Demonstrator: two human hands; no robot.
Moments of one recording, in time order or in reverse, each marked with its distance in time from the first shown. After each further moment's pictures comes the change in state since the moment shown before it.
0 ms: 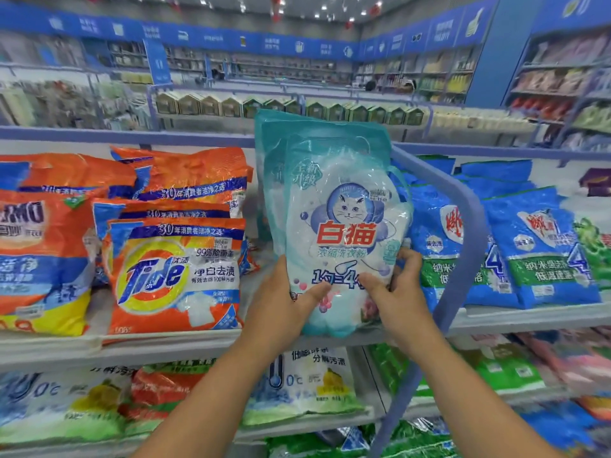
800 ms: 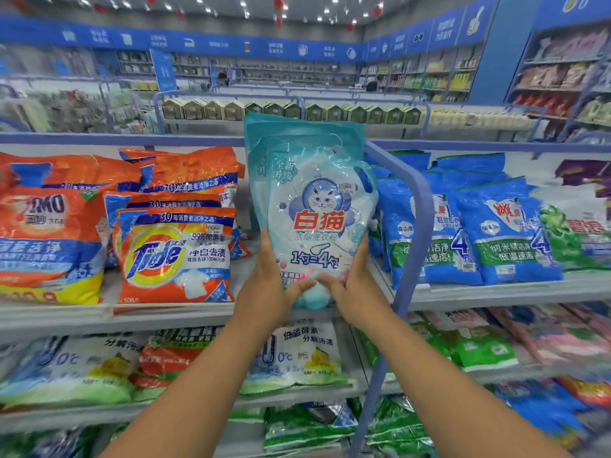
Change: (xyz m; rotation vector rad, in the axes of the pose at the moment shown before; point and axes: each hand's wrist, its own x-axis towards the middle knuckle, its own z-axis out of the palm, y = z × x) left_hand -0.033 0.027 0.008 0.331 0.077 0.054; right_hand -0.030 -0.013 0.000 -0.476 -0.212 0.021
